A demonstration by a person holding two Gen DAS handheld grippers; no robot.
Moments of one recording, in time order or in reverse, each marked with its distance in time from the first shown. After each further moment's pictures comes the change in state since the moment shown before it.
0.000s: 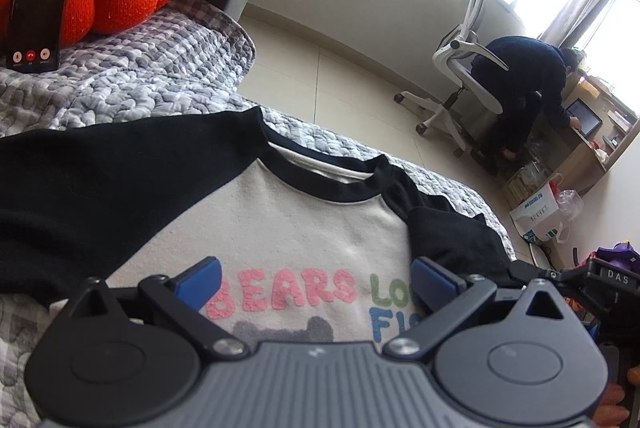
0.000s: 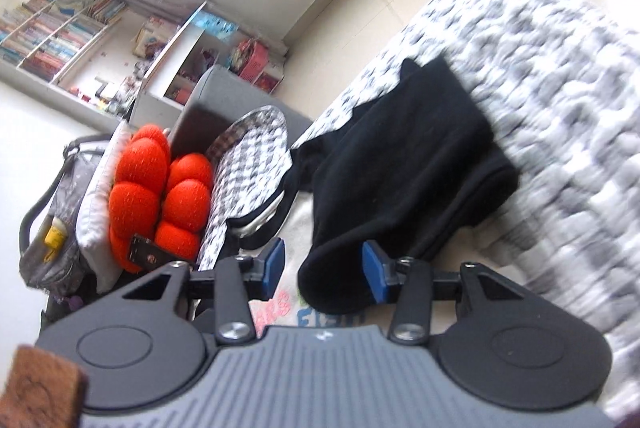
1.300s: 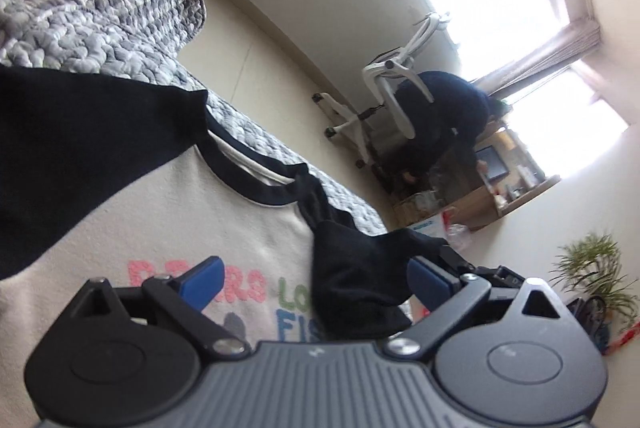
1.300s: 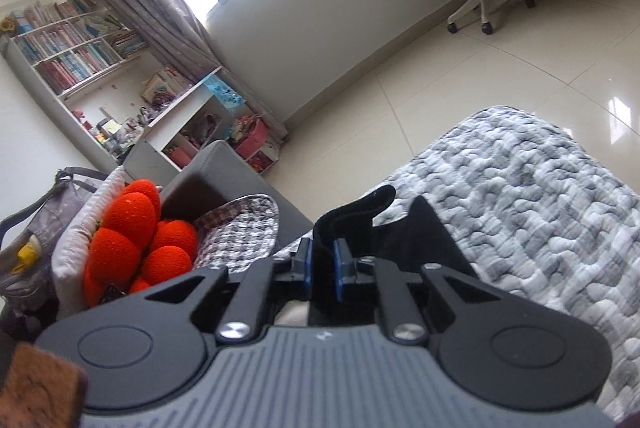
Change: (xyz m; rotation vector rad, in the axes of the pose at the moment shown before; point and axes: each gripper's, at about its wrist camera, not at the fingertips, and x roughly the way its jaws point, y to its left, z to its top) left arm -0.001 0.040 0.014 -0.257 0.057 -0.405; right arm 0.011 0.038 0.013 -0.213 -0.234 0.005
